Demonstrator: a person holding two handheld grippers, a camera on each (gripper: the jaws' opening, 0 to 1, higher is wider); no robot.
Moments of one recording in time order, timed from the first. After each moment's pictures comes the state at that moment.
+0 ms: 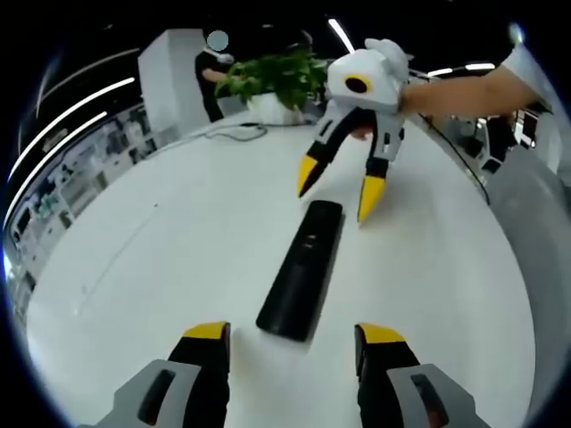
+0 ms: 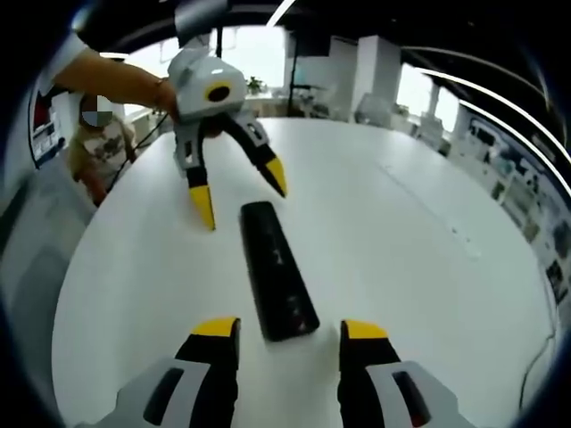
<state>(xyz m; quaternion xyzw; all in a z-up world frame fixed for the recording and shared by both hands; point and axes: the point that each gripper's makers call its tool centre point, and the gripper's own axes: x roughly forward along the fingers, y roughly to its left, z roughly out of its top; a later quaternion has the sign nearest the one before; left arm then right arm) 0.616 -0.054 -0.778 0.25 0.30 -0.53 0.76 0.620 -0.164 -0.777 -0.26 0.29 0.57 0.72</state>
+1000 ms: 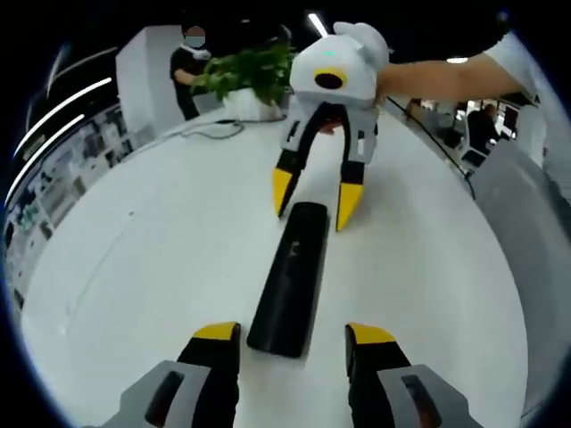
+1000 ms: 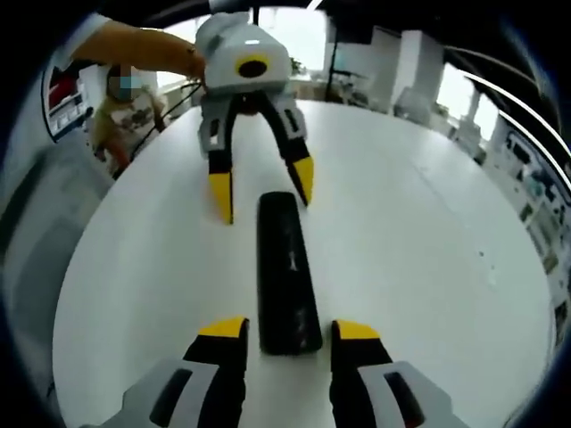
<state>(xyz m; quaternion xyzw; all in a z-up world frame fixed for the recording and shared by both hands) 0.616 -0.069 -0.781 0.25 0.31 -0.57 0.72 0.620 -0.152 -0.784 -0.31 0.30 0.62 0.65</state>
